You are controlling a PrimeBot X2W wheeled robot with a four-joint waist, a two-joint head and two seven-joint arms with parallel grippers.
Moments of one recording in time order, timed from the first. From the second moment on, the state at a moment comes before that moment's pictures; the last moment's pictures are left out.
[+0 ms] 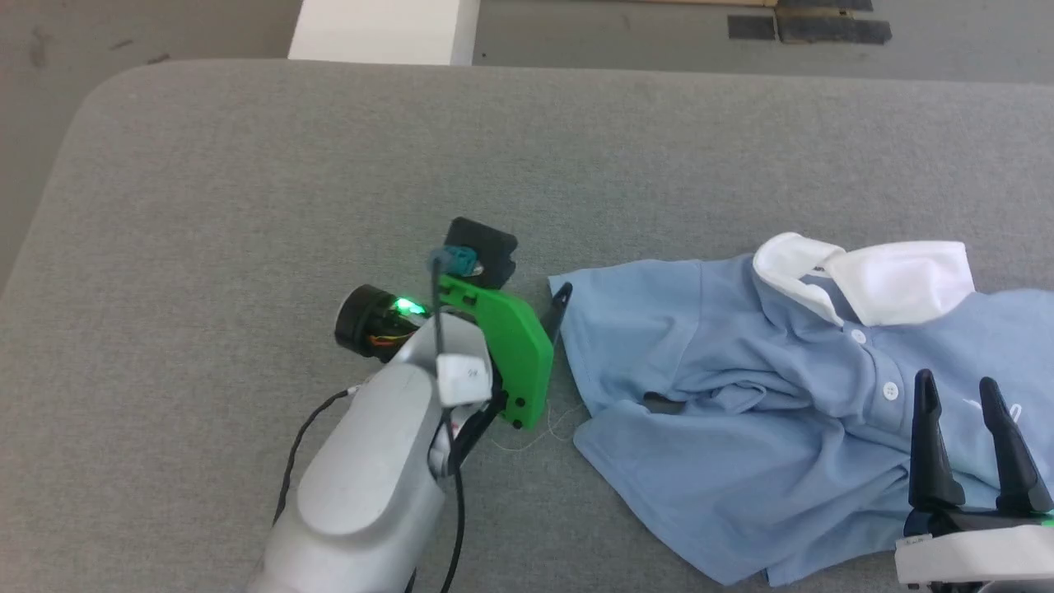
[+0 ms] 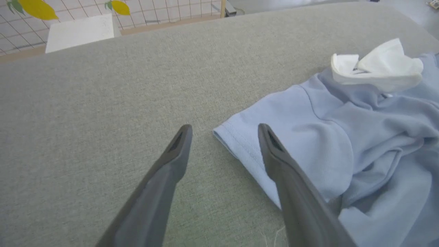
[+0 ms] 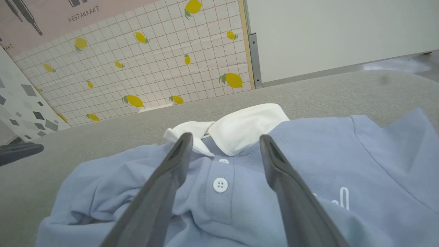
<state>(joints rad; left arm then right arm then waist) -0.53 0.06 -0.45 0.28 -0.31 -0.08 0.38 0.13 -0.05 -0.17 -0.08 0.29 0.13 -0.21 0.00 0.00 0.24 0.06</state>
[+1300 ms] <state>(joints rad) -0.65 0.08 -0.60 0.54 -0.84 0.12 0.25 0.09 -0.05 -0.16 -0.01 0.30 0.13 -0.22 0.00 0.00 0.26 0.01</state>
